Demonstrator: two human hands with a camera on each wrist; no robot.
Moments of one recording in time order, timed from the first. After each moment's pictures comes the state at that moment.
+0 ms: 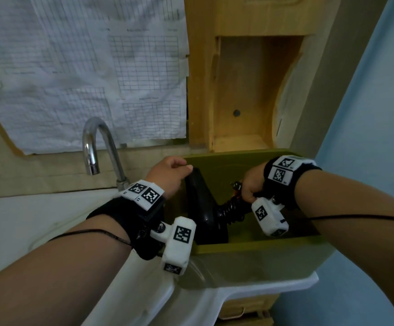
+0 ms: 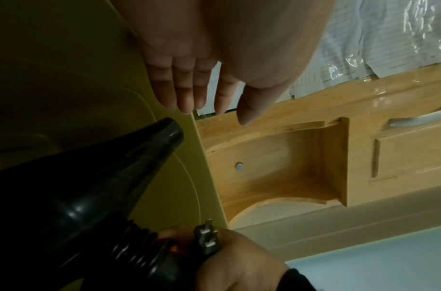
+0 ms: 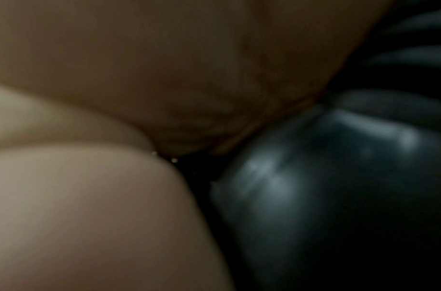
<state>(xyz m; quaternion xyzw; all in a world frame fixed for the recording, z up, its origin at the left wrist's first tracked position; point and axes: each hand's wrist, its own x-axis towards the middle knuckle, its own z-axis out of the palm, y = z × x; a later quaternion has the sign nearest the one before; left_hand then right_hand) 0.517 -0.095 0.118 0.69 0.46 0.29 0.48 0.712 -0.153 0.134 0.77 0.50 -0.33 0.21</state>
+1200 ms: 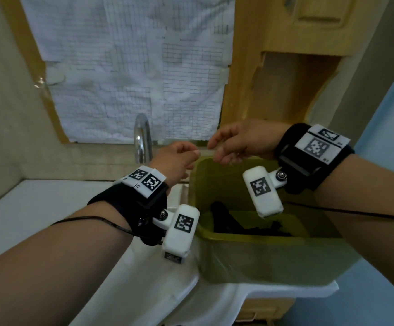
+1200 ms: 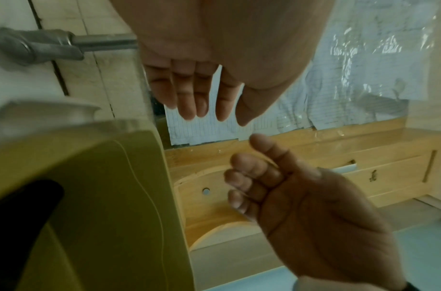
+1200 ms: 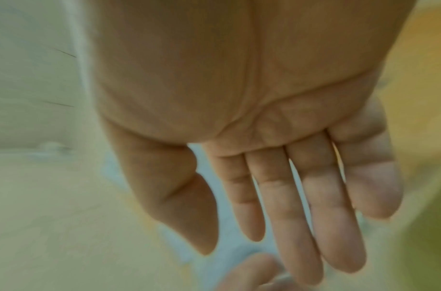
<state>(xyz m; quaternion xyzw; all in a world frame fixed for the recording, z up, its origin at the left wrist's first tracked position) 0.455 -0.099 0.152 0.66 0.40 0.37 0.51 0.615 -0.157 0.226 0.64 0.61 -0.40 -0.24</state>
